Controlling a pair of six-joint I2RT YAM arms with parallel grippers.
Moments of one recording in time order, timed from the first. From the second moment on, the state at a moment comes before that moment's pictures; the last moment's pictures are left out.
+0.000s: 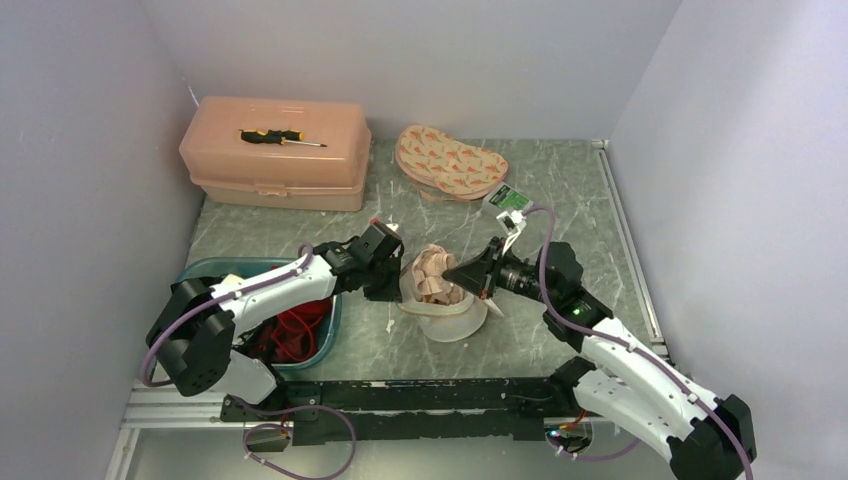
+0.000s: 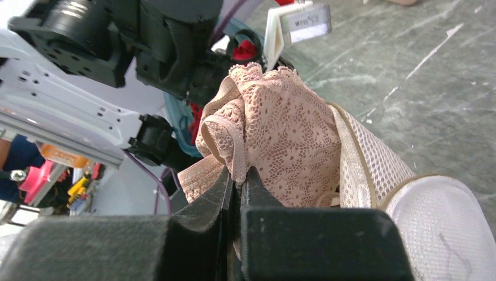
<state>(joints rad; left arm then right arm) -0.80 1.44 0.95 -0.51 0.03 -0.71 0.59 0.80 0.52 0.15 -0.53 0.57</state>
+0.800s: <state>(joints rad) -0.80 1.44 1.09 -0.57 -0.05 -0.71 0.55 0.61 0.64 0.17 -0.39 0.51</state>
